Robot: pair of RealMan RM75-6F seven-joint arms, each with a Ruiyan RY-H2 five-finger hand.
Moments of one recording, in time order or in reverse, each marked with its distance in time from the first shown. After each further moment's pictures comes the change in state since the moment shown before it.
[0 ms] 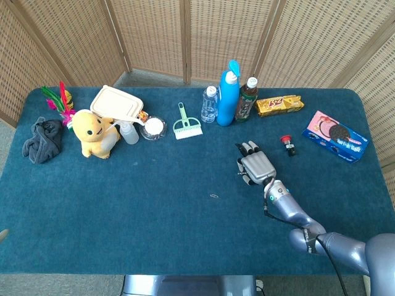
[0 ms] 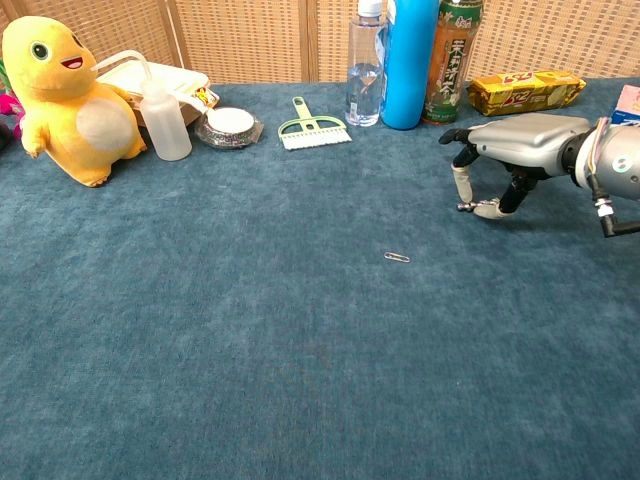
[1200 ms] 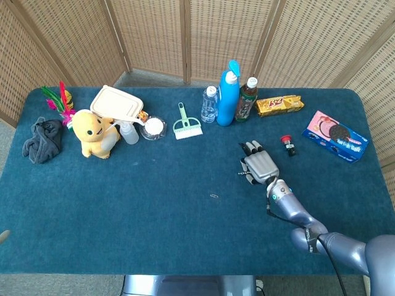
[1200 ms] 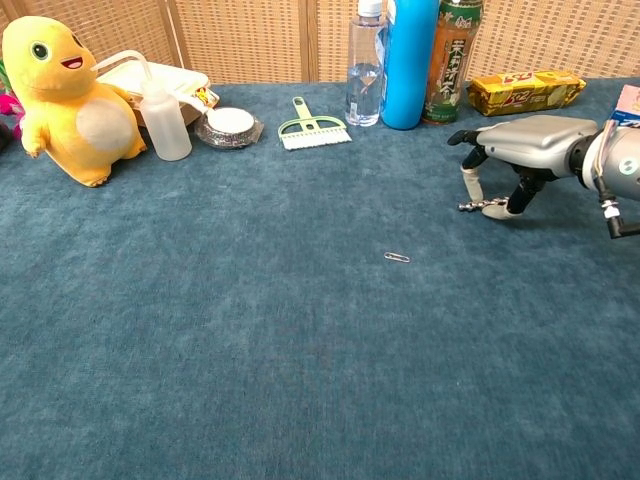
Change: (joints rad) left arm -0.002 0.000 0.004 -0.006 0.003 -0.007 0.007; right arm -0.013 -0.013 0.003 0.043 -0.013 -0.016 0.014
